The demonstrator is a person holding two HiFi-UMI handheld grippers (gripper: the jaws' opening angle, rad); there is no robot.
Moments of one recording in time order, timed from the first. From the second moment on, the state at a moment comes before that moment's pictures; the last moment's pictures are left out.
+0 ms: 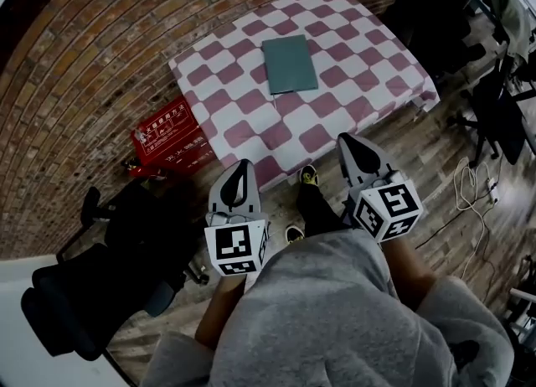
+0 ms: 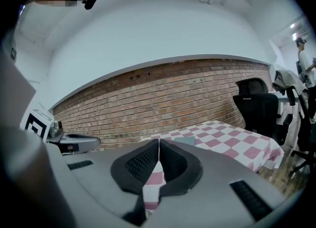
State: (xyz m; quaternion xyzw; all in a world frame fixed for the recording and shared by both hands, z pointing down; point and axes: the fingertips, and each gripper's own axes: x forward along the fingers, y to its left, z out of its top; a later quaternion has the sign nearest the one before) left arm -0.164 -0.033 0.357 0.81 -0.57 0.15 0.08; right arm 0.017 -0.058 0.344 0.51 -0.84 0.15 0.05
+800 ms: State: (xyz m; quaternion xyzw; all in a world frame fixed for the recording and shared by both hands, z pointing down) left arm -0.126 -0.215 0.440 0.80 -0.53 0.23 0.16; right arm 0.042 -0.240 0.443 0.46 -0.84 0.28 0.10
